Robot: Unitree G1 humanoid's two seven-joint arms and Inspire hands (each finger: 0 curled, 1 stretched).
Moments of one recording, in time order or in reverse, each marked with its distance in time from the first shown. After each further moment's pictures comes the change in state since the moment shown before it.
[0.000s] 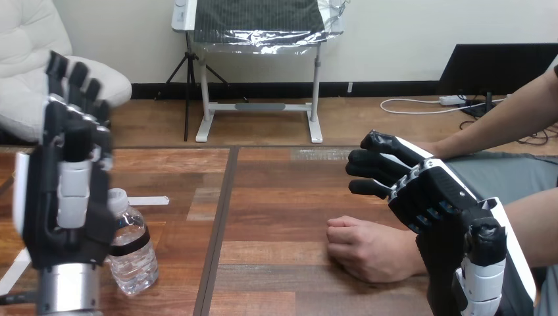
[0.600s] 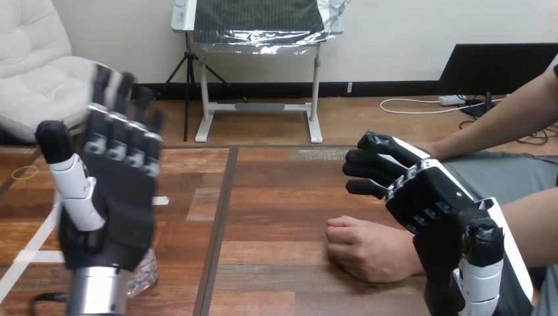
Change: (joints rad) left arm 0.040 -0.044 -0.067 -0.070 -0.299 0.169 -0.098; right arm 0.000 -0.001 0.009 0.000 0.000 0.000 -0.002
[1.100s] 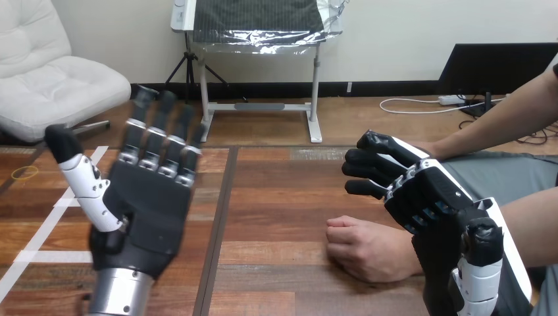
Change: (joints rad) left arm 0.012 -0.008 -0.033 -0.014 -0.236 0.205 -0.013; right arm -0.001 0.000 0.006 0.000 0.000 0.001 -0.002
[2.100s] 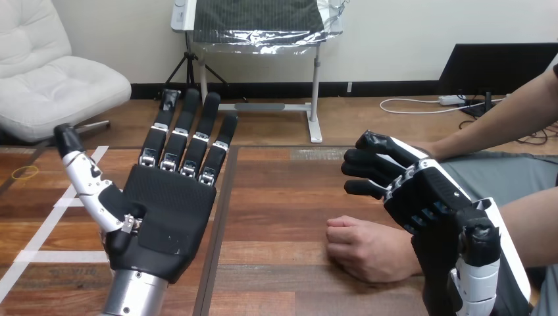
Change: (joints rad) left arm -0.001 -0.001 0.026 0.004 -0.526 0.299 0.047; right arm 0.000 0.000 0.002 0.000 -0.006 0.001 -0.005
